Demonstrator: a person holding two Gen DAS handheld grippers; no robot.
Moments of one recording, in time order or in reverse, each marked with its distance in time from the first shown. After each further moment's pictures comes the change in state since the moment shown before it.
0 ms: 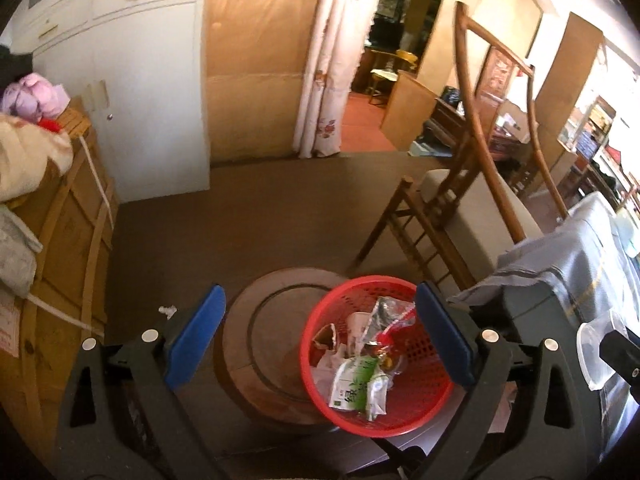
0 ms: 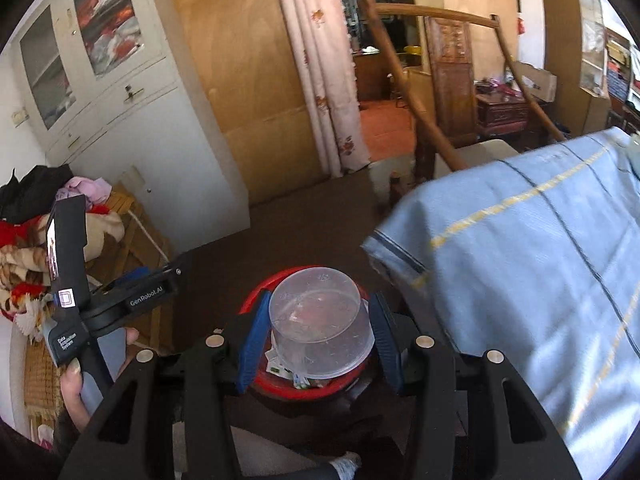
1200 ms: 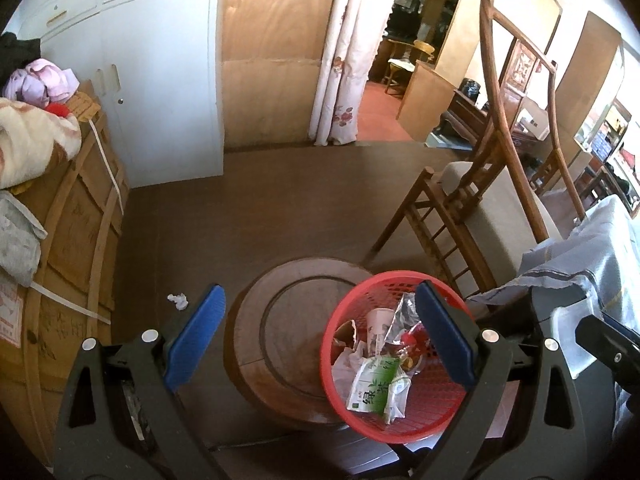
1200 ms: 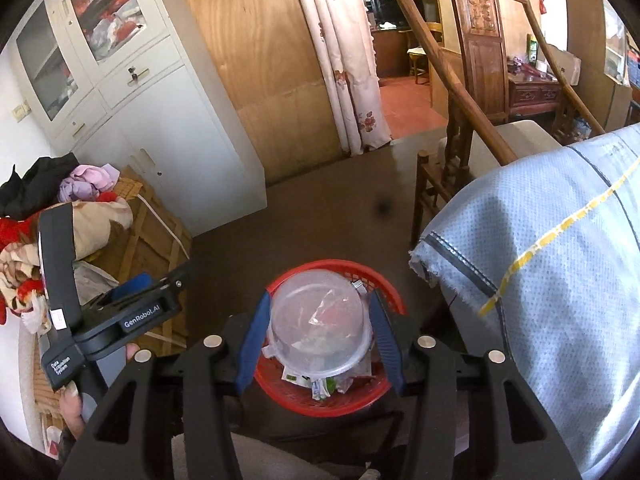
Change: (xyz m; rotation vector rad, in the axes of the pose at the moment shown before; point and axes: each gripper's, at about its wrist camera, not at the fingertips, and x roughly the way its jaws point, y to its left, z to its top) left arm 0.020 0.011 -0.001 -0.012 0.038 0.043; right arm 0.056 0.009 0.012 0.011 0.085 0.069
